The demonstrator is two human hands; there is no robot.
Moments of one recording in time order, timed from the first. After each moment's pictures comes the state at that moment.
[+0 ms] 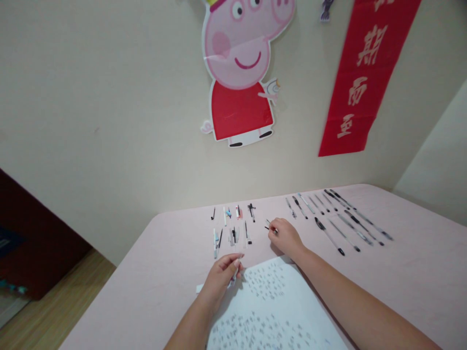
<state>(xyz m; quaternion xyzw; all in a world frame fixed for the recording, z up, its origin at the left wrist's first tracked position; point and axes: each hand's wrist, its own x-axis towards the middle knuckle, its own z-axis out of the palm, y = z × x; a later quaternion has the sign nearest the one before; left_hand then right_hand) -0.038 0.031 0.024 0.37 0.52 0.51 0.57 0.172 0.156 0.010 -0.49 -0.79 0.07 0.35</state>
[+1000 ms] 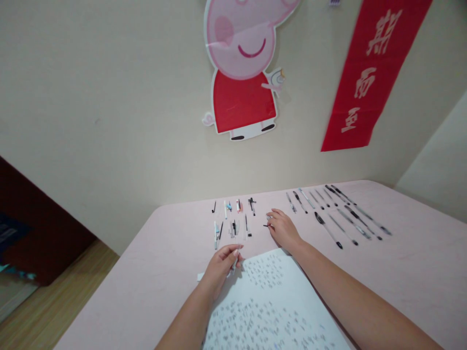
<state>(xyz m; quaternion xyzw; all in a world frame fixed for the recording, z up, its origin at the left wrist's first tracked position) -0.039 0.030 0.021 0.37 0.51 0.51 0.58 0.174 0.166 -0.005 -0.44 -0.84 0.00 0.30</state>
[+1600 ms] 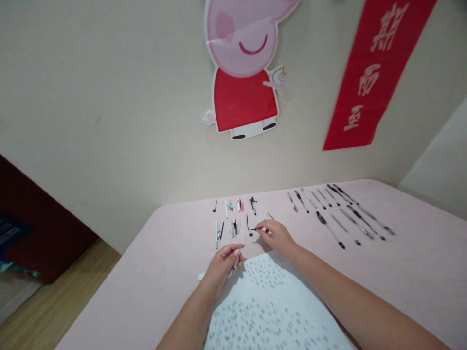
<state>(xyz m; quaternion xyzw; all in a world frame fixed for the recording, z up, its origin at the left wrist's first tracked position) -0.042 0.033 0.015 0.38 0.51 0.51 0.58 0.146 0.135 0.012 -0.38 -0.82 0.21 0.38</state>
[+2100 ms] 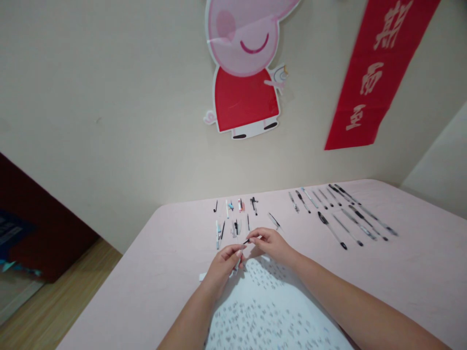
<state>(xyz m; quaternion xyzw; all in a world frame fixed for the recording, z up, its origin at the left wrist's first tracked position) -0.040 0.032 0.021 0.39 0.53 0.49 0.57 0.127 0.111 0.022 -0.34 -0.71 0.48 0.38</state>
